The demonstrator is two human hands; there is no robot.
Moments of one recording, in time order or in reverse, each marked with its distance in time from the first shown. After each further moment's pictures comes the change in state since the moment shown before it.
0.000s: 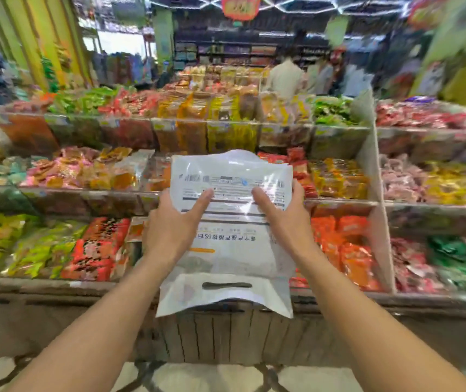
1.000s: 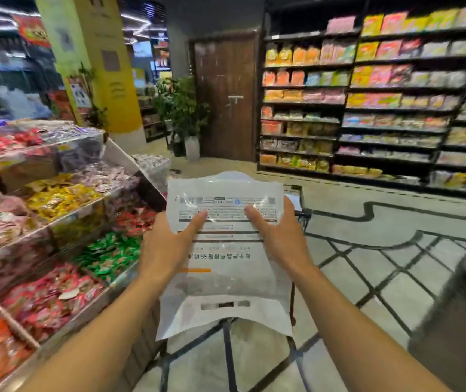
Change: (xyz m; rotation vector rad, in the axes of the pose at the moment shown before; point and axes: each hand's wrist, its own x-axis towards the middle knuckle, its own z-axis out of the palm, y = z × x) left_hand -0.514 0.420 0.464 -0.331 -1.006 0.697; right_hand -0.312 0.103 -0.726 -0.363 1.047 0.377
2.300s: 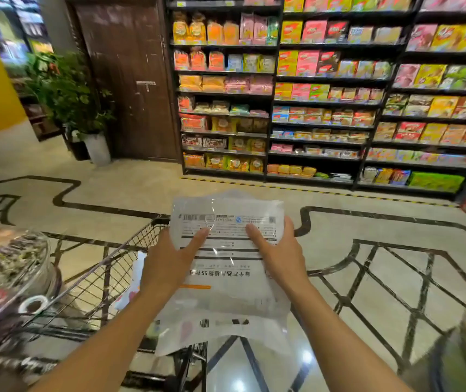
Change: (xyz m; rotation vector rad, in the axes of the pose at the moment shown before) left_hand 0.410 0.161 0.644 -0.062 -0.327 -0.043; right_hand 0.601 0.318 -0.255 -0.115 0.202 0.240
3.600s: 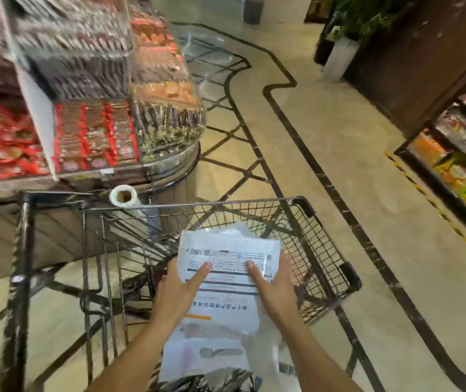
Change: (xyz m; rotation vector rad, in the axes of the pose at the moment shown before) left_hand 0.162 -0.274 0.083 -0.301 0.592 -0.960; right_hand 0.270 0.105 0.391 -0.170 -1.096 -0.090
